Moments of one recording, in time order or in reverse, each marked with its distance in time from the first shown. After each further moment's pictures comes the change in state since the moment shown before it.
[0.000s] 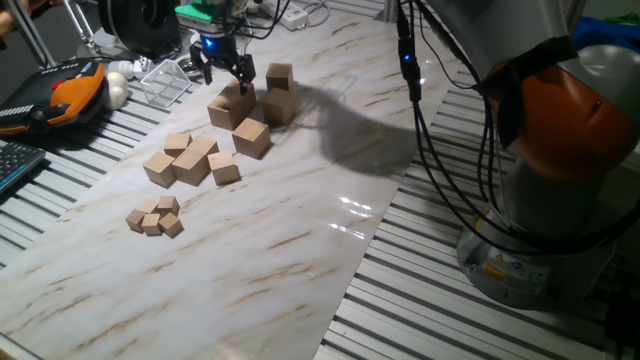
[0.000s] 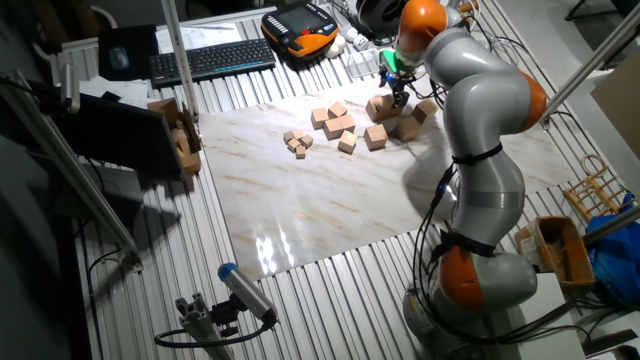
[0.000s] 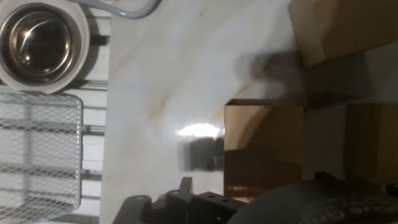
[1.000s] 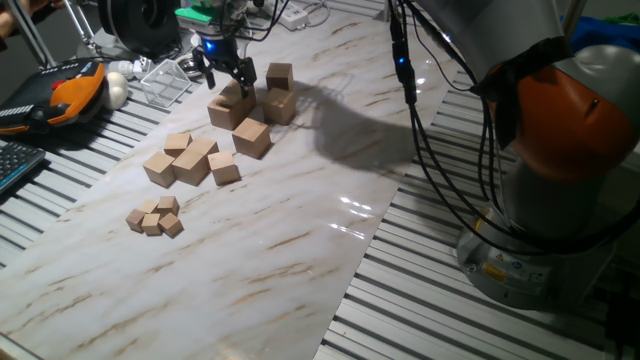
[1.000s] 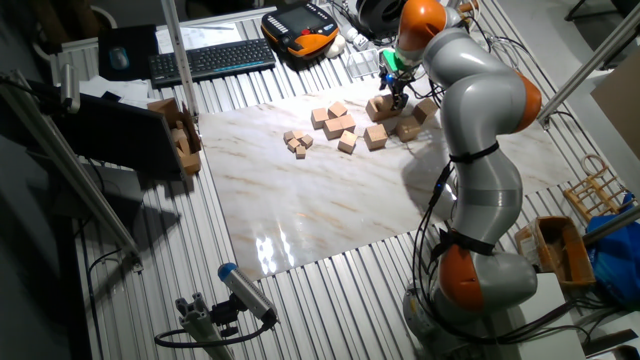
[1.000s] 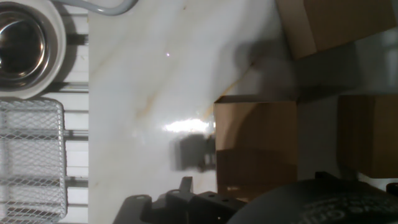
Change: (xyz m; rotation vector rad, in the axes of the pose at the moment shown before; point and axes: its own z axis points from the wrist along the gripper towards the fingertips) arm 0.002 -0.005 0.009 0.047 0.019 0.040
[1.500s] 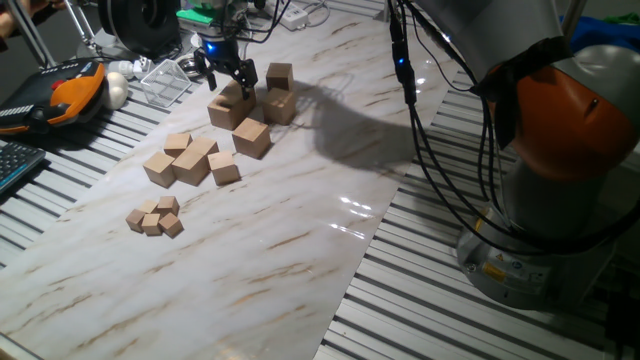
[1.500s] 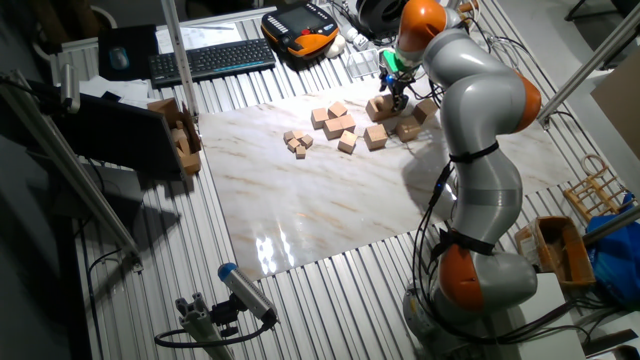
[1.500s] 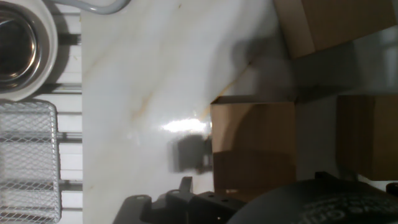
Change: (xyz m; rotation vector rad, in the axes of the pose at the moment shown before) arm -0.001 -0.003 0.005 0.001 0.003 0.003
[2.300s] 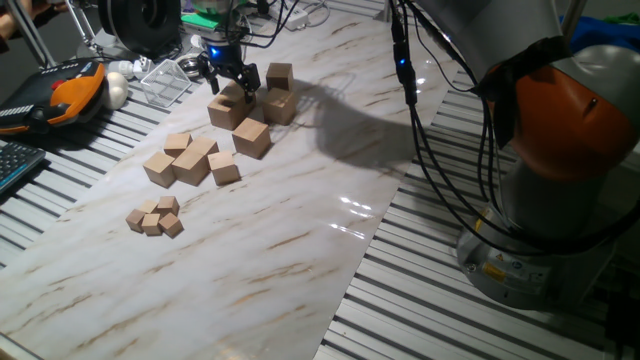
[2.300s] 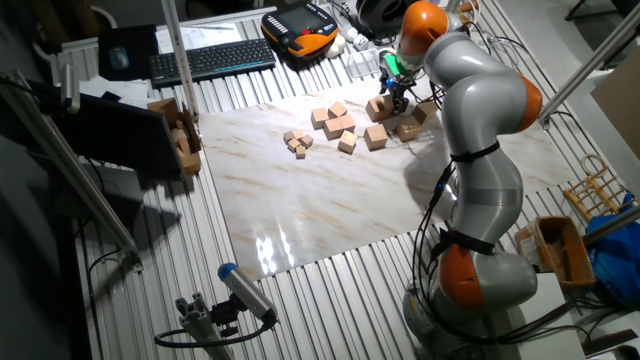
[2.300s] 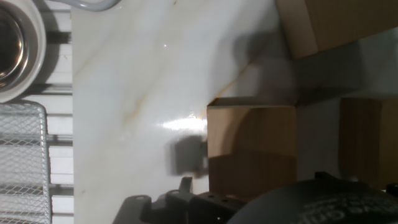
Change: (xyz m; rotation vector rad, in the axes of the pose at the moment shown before) arm -0.002 -0.003 0.010 -0.001 0.013 0.000
